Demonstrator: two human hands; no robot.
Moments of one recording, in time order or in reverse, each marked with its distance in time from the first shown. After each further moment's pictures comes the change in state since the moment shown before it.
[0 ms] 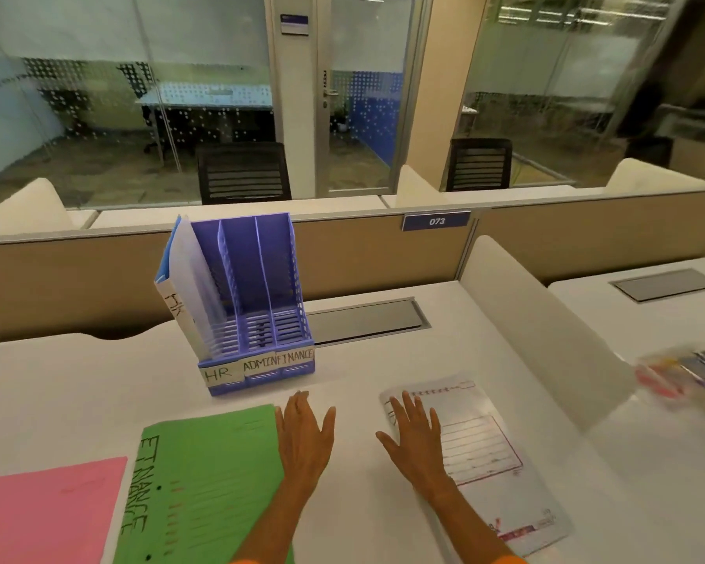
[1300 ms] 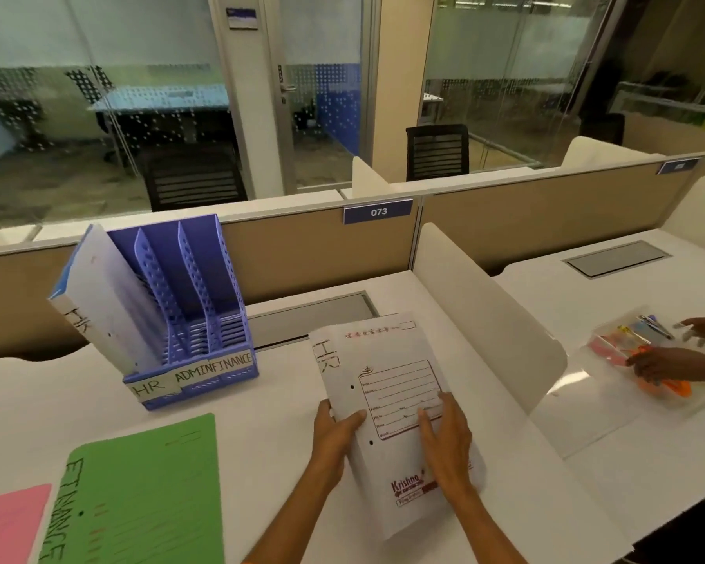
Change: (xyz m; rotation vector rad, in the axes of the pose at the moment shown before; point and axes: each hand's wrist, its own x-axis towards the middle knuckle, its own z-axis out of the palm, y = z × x) left_hand -0.042 0.131 0.070 -0.962 -0.424 -0.443; right_hand -0.028 0.126 -0.058 0.575 0.373 0.325
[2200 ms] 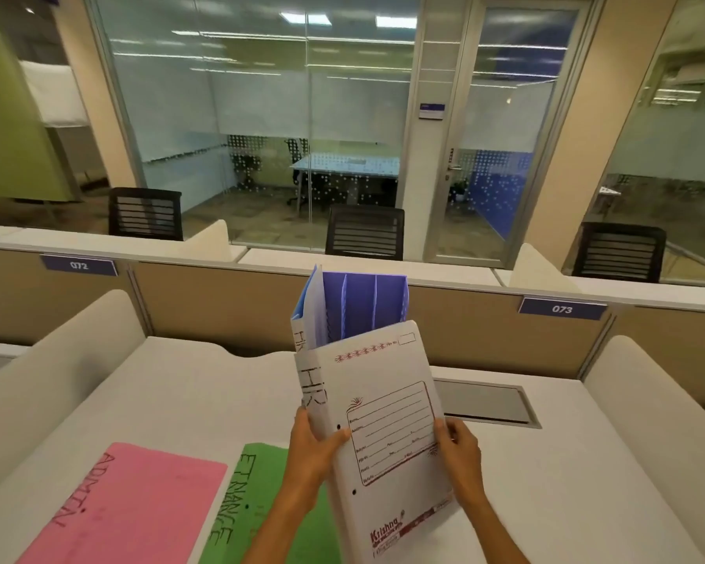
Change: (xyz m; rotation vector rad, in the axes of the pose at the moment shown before) left_hand -0.067 0.137 -0.244 -0.049 0.379 0.336; right_hand -0.003 -0.218 0.159 0.380 -0.410 -0.175
